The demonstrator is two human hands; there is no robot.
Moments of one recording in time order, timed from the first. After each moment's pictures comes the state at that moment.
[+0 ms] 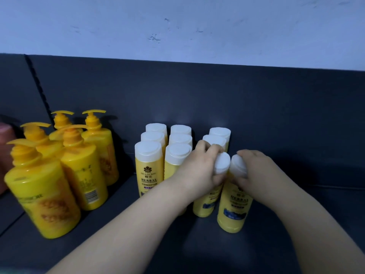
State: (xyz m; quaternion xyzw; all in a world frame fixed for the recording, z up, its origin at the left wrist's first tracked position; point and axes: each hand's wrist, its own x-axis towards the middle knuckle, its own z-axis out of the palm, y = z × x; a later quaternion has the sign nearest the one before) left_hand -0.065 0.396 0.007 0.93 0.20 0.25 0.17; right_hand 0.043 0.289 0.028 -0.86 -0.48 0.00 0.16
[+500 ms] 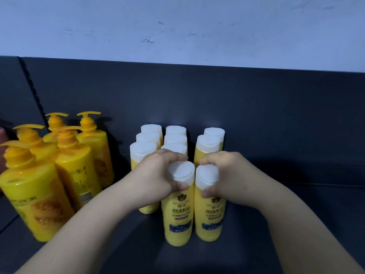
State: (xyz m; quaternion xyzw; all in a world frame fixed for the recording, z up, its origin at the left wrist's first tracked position) left_hand -0.140 0.408 0.024 0.91 0.27 0.22 0.23; right_hand 0.006 0.292 0.046 -0.78 -0.57 0.12 0.22
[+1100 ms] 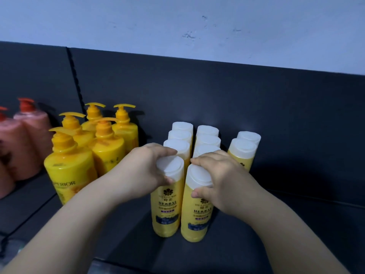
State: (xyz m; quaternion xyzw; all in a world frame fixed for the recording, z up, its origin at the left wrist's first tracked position) left_hand -0.205 0.447 0.027 0.90 0.34 0.23 0.15; right_hand -0.039 0.346 0.027 -0.69 -0.70 0.00 0.20
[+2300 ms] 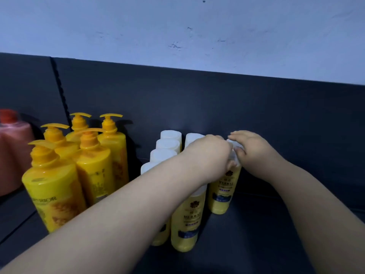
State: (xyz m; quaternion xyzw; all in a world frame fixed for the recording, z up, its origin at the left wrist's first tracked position) left_hand -0.070 0.418 0.072 0.97 0.23 0.11 -0.01; right_hand 0.084 0.376 0.041 -0.78 -0.59 -0.06 0.20
